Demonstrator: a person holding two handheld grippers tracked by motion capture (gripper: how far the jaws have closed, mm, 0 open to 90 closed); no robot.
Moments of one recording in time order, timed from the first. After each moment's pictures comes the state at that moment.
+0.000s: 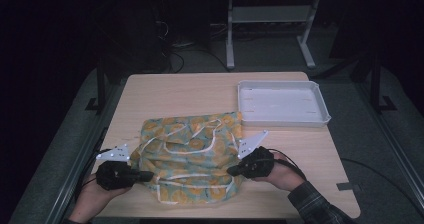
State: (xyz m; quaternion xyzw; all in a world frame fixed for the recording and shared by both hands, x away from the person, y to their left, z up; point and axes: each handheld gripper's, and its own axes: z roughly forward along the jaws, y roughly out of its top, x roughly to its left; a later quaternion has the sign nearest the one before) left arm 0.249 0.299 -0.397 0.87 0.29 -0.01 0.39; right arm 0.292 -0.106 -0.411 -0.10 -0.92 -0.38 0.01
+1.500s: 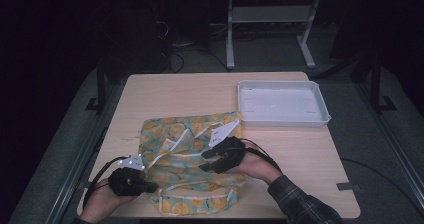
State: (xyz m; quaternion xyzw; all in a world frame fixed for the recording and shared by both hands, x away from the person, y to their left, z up) left arm 0.253 0.285 -0.433 0.90 0.29 -0.04 0.31; right arm 0.316 -0.036 -0.398 -0.09 -0.91 -0.41 0.01
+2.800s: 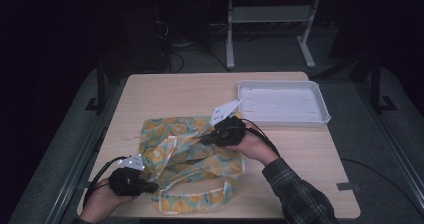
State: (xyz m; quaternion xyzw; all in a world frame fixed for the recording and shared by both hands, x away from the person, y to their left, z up) left arm 0.253 0.285 -0.432 0.90 0.29 -0.05 0.31; right arm 0.353 -0.041 -0.364 -0.09 -0.89 -0.44 -0.02
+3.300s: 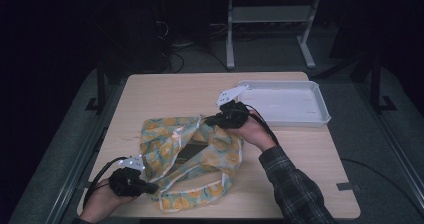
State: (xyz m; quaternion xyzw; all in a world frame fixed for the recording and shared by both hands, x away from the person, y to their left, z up) left arm 0.253 0.285 -0.435 0.90 0.29 -0.05 0.31; right arm 0.400 -0.054 -0.369 -0.16 -0.87 -0.46 -0.05
